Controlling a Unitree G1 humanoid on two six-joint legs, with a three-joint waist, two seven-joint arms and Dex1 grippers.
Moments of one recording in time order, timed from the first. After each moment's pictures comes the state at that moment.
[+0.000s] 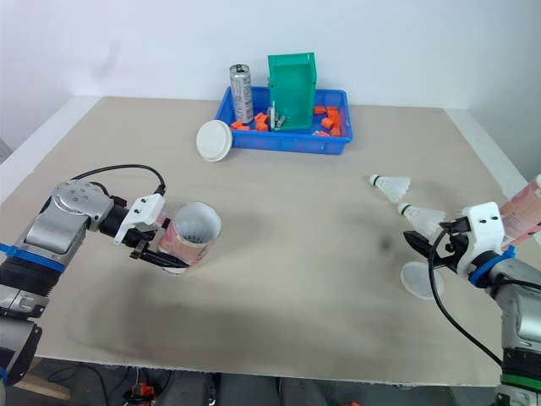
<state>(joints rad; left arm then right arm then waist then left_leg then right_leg) -0.70 0.77 -0.26 0.30 -0.20 0.12 -1.61 -0.19 -0.78 -0.45 0.18 0.30 0.49 0.75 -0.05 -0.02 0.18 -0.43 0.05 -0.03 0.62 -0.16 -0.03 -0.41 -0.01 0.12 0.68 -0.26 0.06</state>
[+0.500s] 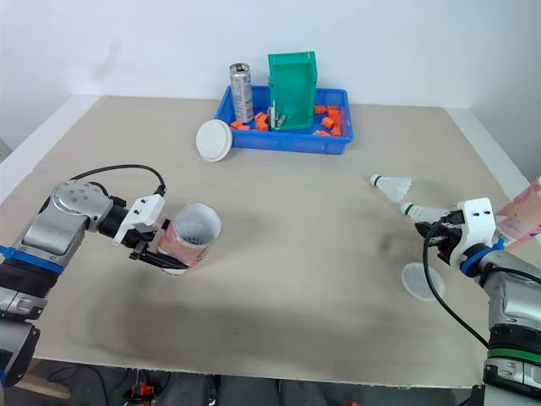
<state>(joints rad) -0.69 0.78 -0.26 0.26 -0.20 0.14 -1.61 -0.30 -0.78 -0.40 0.38 0.29 0.40 0.74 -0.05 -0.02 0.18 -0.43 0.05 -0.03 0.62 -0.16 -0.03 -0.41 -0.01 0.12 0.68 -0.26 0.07</state>
